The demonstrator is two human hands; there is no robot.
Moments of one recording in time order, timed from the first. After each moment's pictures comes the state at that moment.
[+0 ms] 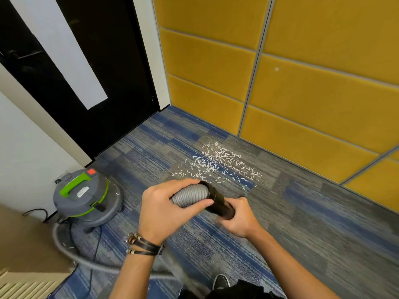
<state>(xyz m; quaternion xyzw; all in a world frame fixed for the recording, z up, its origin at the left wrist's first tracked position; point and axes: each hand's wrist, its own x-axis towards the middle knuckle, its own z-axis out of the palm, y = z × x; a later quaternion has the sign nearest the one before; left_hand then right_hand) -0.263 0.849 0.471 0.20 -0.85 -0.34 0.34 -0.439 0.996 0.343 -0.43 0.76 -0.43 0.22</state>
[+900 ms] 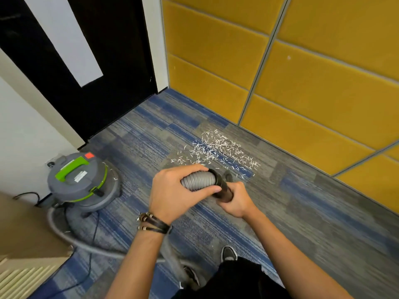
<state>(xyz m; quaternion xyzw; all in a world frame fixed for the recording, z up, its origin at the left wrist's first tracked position) -0.243 0.770 0.445 0.21 -0.84 -0.40 0.30 -0.416 0.914 0.332 -0.43 0.78 -0.41 0.21</state>
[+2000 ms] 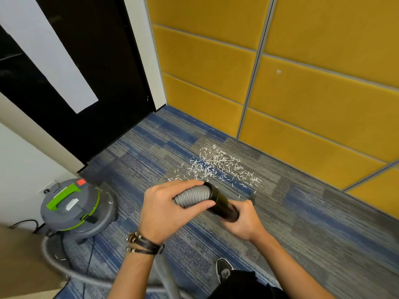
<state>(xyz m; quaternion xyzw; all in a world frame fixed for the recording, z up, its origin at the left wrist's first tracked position) -0.366 0.790 0.469 0.17 -0.86 -0.35 0.31 -0.533 0.957 0.350 -0.42 0.76 -0.45 0.21</state>
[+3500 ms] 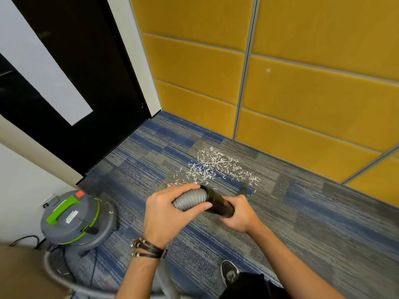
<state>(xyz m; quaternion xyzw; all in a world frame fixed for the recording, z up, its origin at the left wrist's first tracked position) -0.375 0.799 0.460 0.21 -0.86 -0.36 0.29 -0.554 0.945 0.325 -0.45 0.77 -0.41 0.20</state>
